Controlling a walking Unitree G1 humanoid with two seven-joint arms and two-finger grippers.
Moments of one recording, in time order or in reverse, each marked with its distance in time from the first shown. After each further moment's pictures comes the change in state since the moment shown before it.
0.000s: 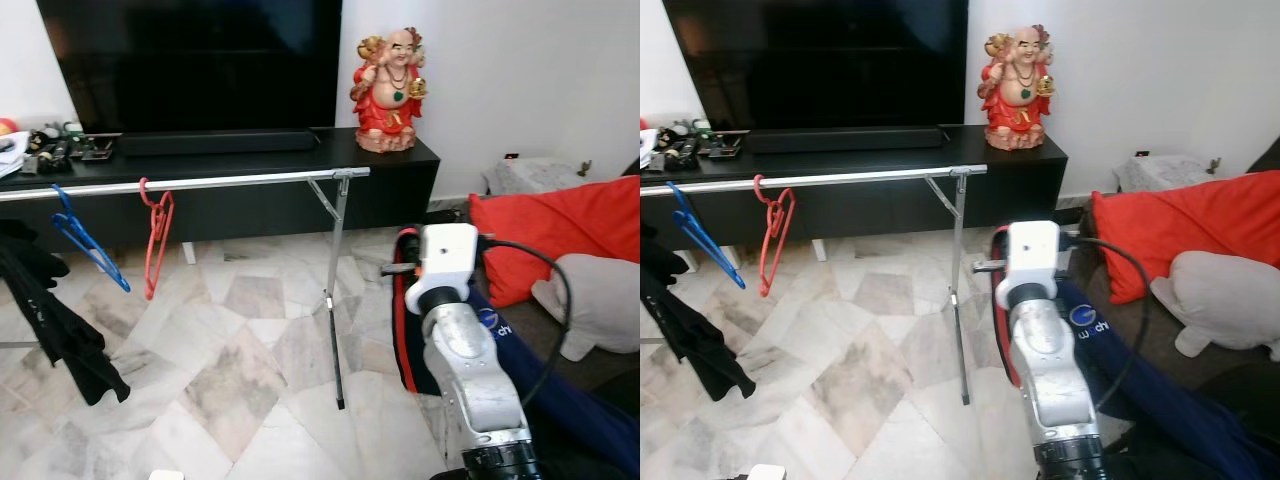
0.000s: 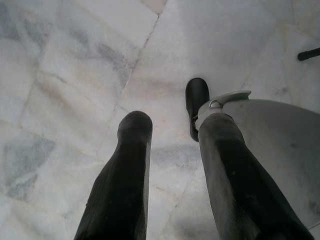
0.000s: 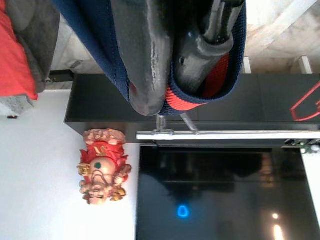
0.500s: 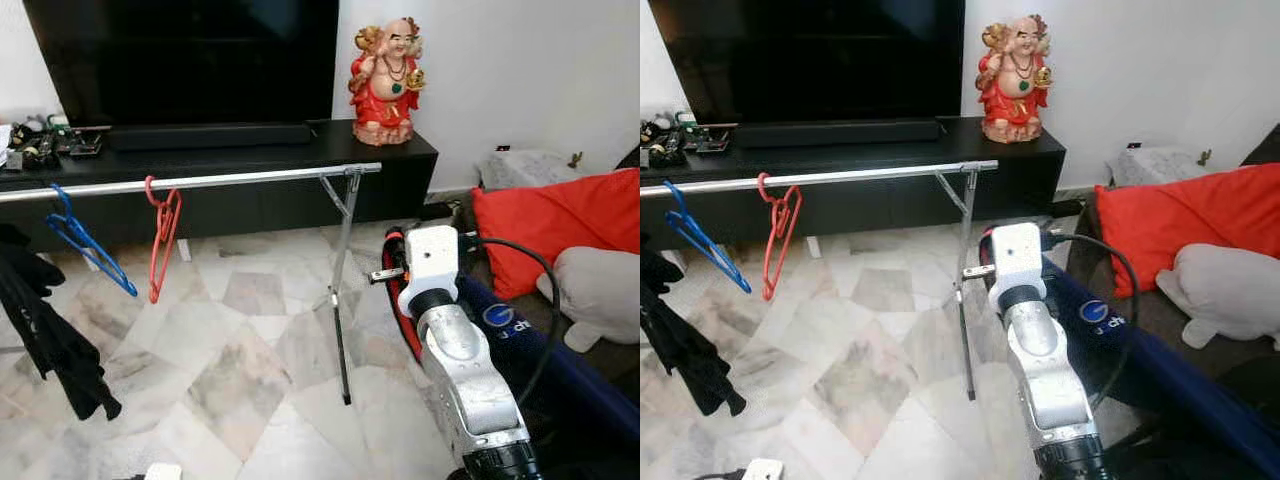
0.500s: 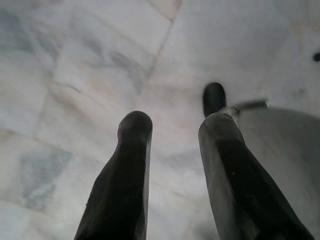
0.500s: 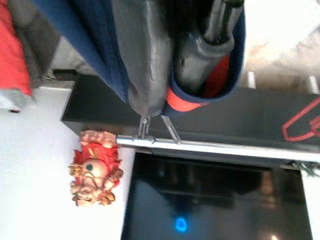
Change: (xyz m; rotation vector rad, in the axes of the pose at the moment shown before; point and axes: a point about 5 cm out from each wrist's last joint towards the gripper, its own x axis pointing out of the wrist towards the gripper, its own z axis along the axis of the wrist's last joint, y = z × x) left arm 0.000 0.004 0.008 0.004 -0.021 0.008; right arm 0.000 0.003 -0.002 -0.095 0.005 0.049
